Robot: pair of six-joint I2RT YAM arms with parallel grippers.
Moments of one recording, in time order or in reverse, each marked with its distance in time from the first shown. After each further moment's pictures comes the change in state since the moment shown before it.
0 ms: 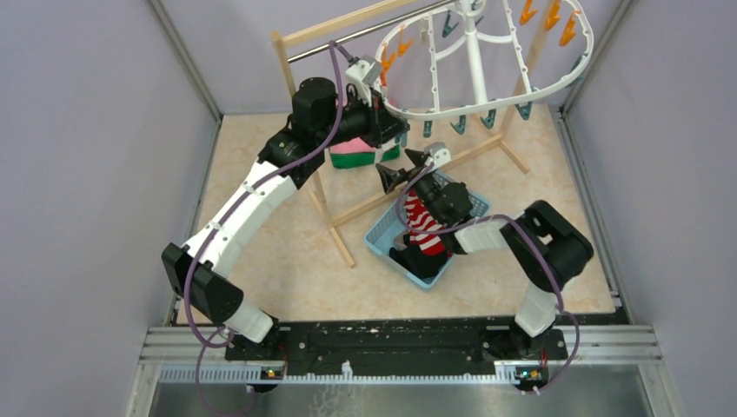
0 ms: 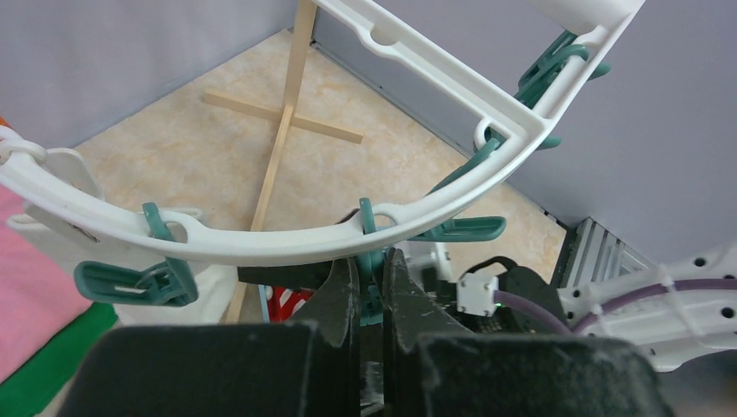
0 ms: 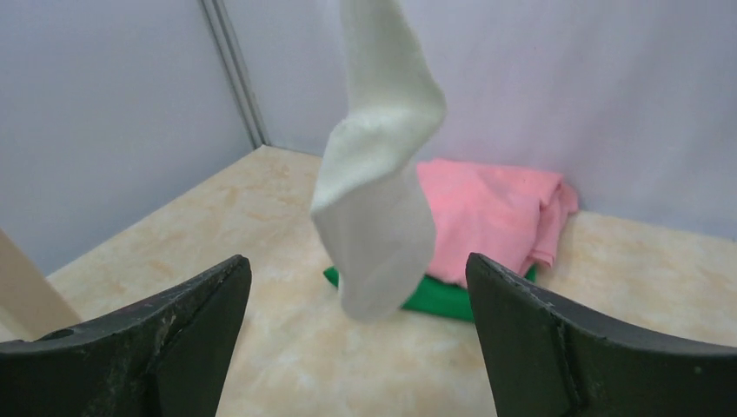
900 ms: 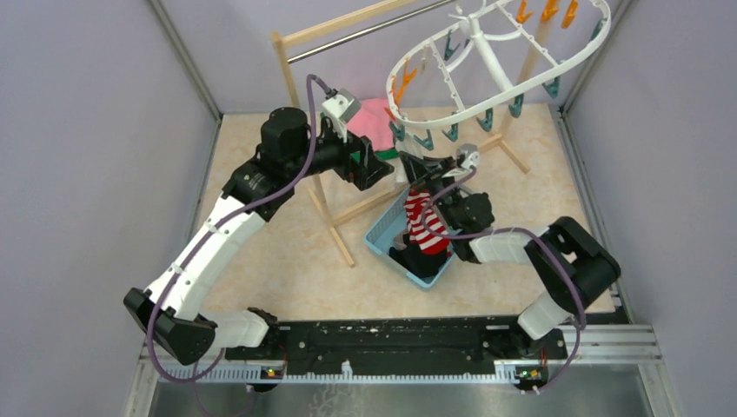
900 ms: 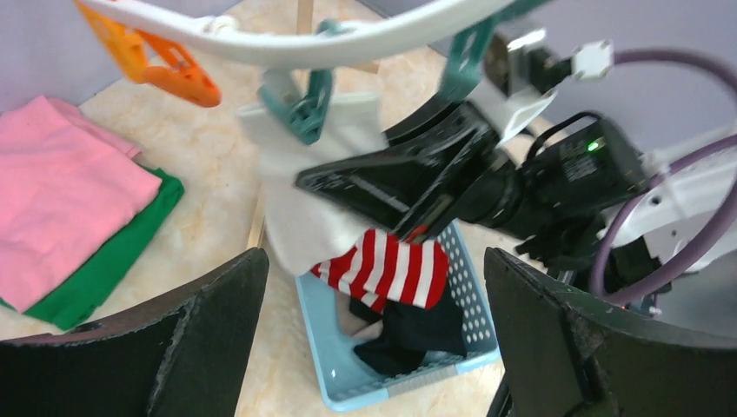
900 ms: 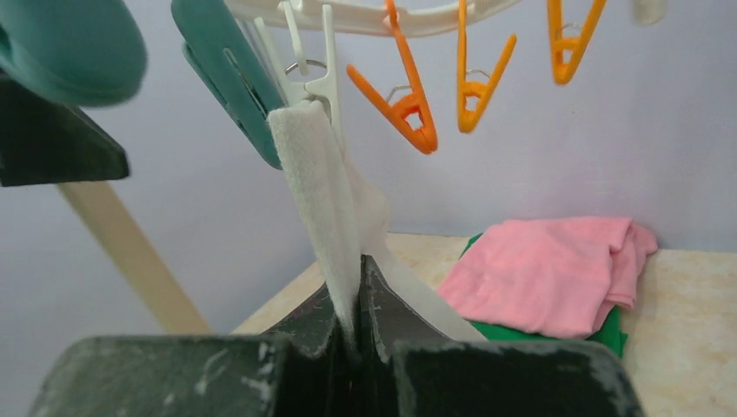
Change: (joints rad) left arm 0.011 -0.251 -0.200 -0.146 -0.016 0.132; right arm -0.005 -0.054 -0.004 0.174 0.002 0.209
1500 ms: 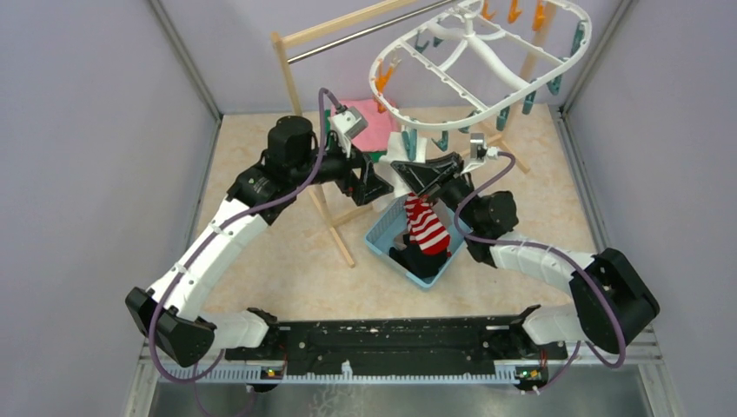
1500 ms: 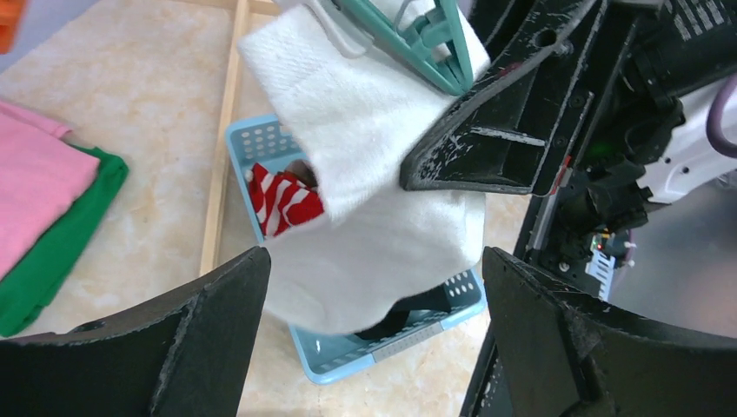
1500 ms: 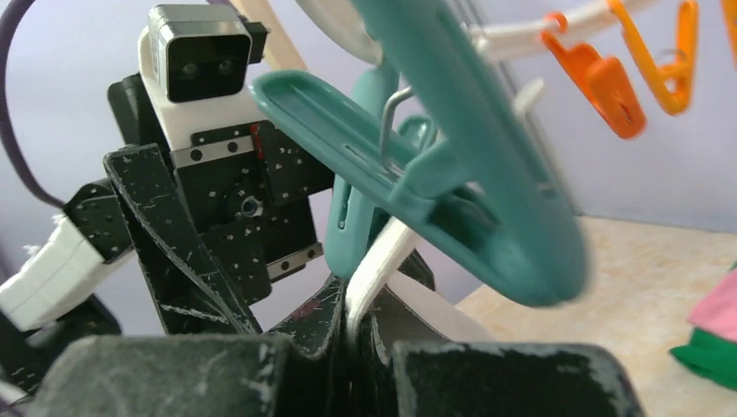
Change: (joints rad) left arm 0.006 -0.031 -0.085 -0.039 0.120 0.076; right arm -0.004 -0.322 -0.047 -0.151 -0.313 0.415
